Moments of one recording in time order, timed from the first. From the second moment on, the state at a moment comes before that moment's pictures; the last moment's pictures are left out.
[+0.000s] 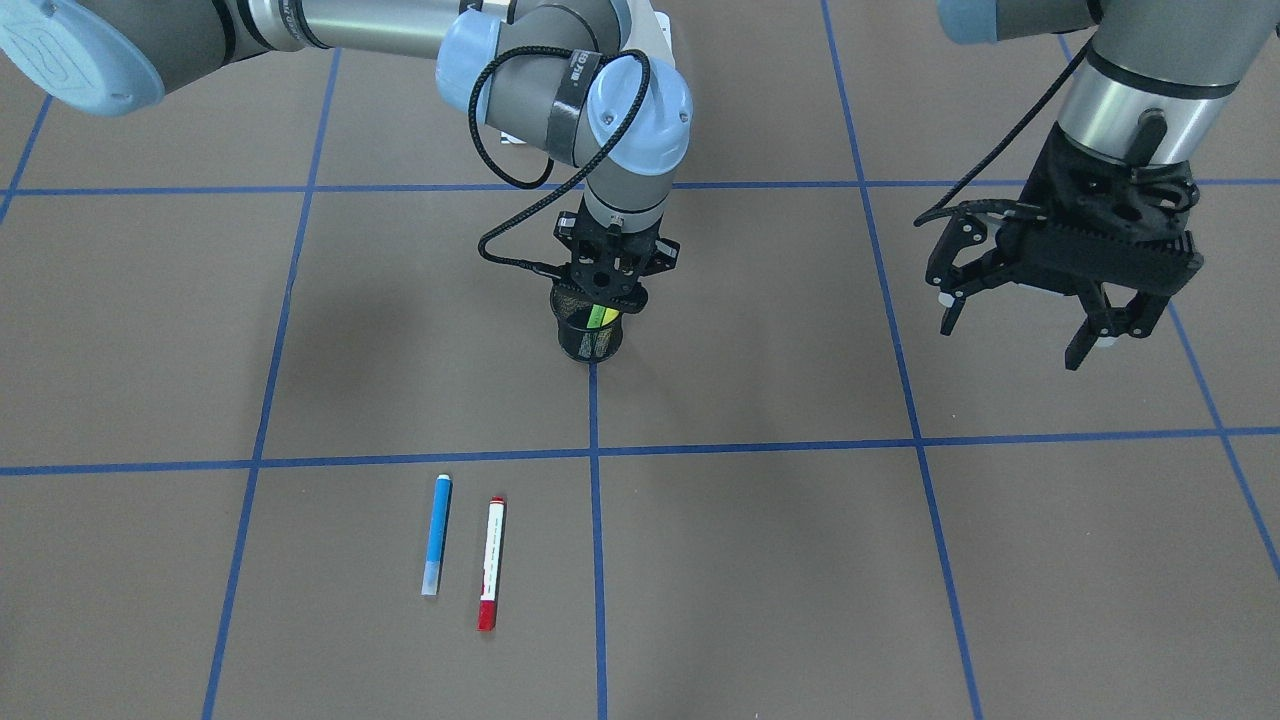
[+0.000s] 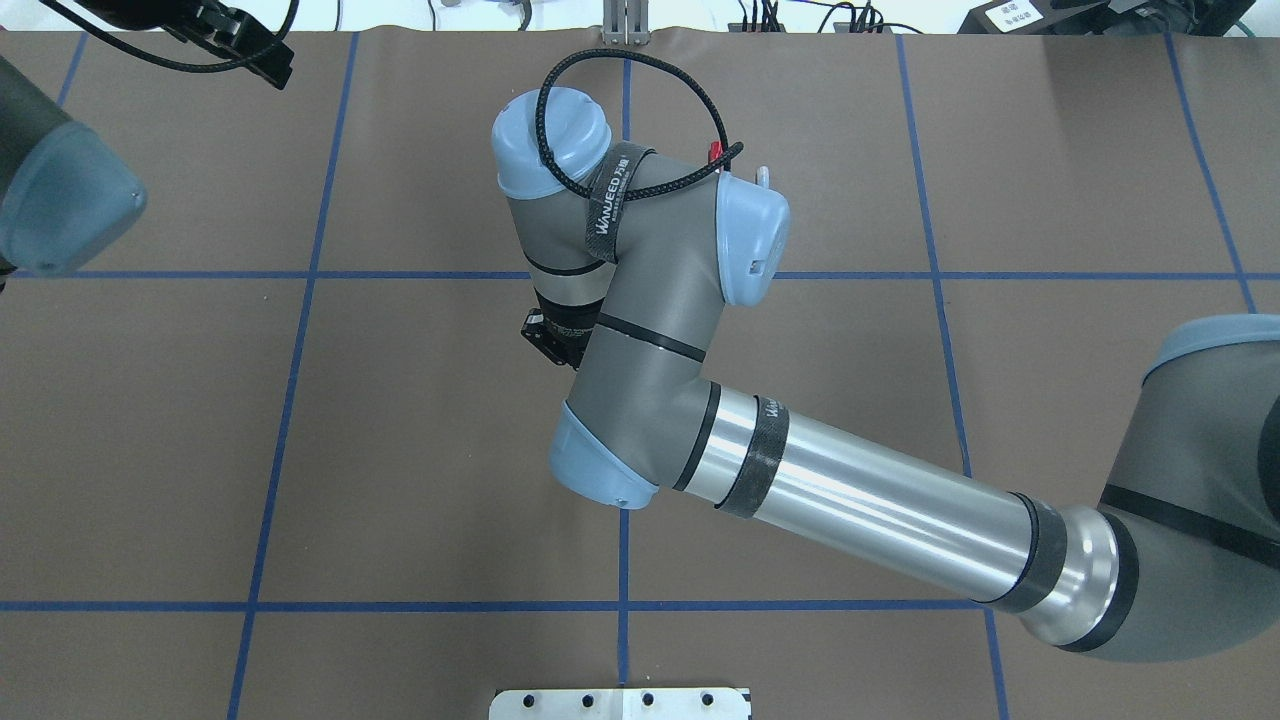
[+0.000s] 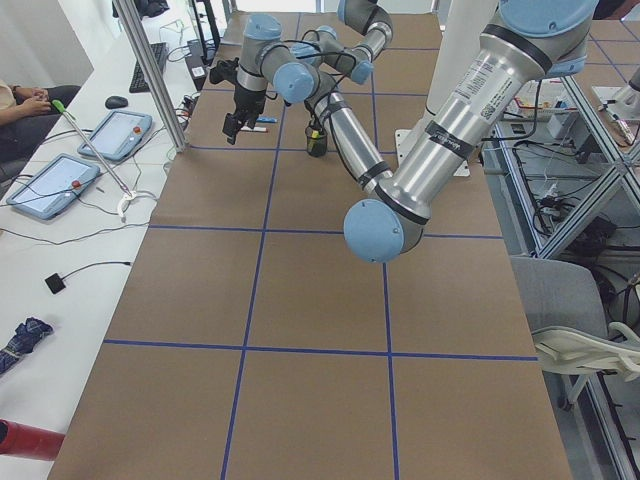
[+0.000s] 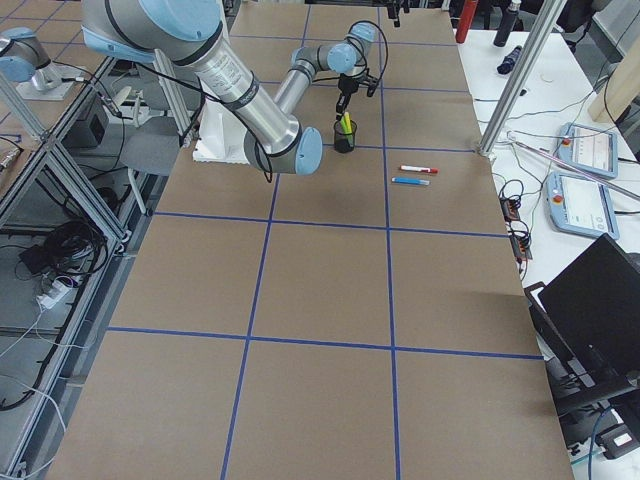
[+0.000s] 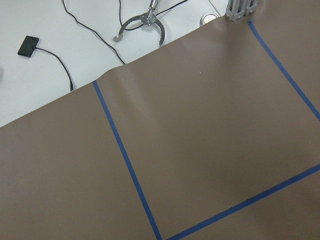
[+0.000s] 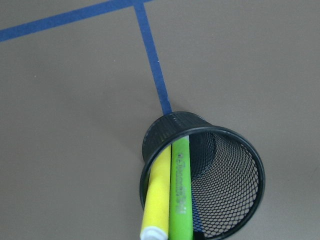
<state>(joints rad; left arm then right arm) -1.08 -2.18 -1.89 -1.41 -2.01 -0.37 0.54 -0.54 1.41 -1.88 2.08 1.39</state>
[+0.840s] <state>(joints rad) -1.06 -2.18 -1.89 -1.41 -2.01 -0.37 0.61 -0.54 1.67 -2.09 2.03 1.36</state>
